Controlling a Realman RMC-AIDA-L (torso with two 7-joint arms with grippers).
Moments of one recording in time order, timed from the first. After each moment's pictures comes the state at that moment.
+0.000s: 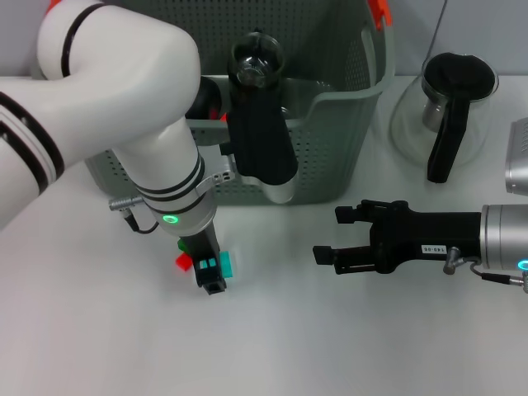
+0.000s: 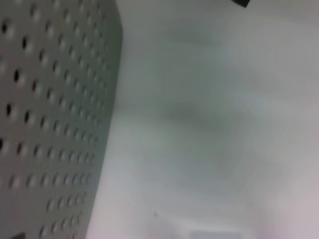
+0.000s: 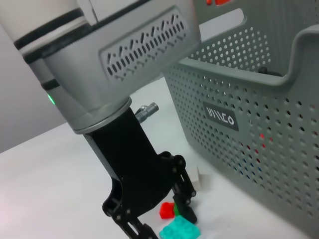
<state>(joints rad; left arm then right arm) -0.85 -2.17 1.62 0.95 2.77 1.37 -2.29 0.54 2.03 -1.28 -0.57 -1.62 -1.25 1.47</state>
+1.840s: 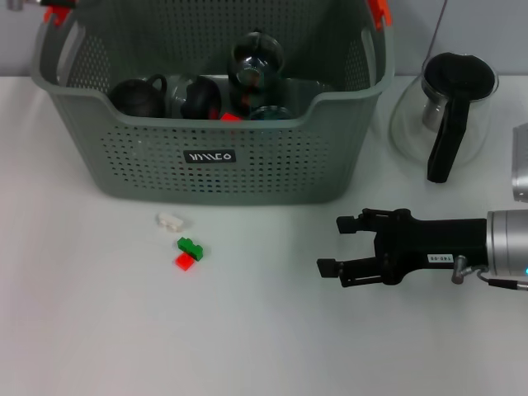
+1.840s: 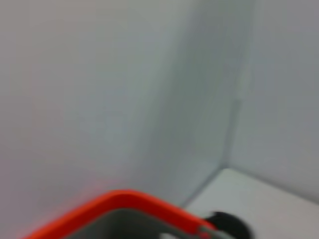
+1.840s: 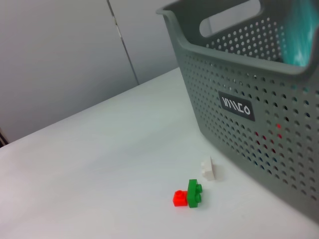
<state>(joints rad) -0.83 -2.01 0.81 1.21 2.15 1.44 -2.20 0.53 2.02 -1.29 -0.58 -1.65 -1.29 1.47</state>
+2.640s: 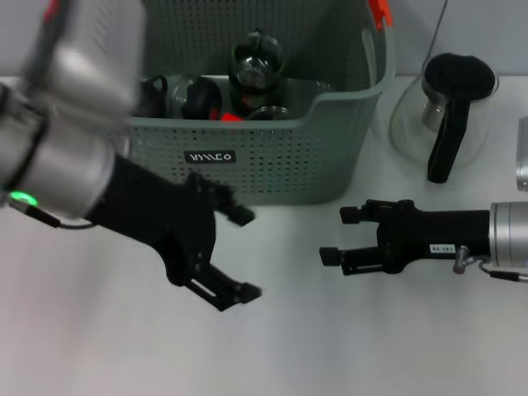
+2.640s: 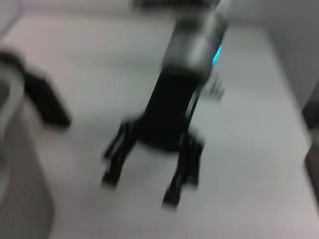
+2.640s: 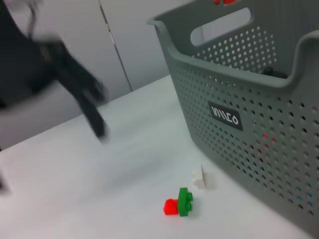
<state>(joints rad) -0.52 -2.16 1.12 1.58 2.26 1.90 -1.92 0.54 2.02 -1.27 -0.58 -1.65 -1.29 1.48</state>
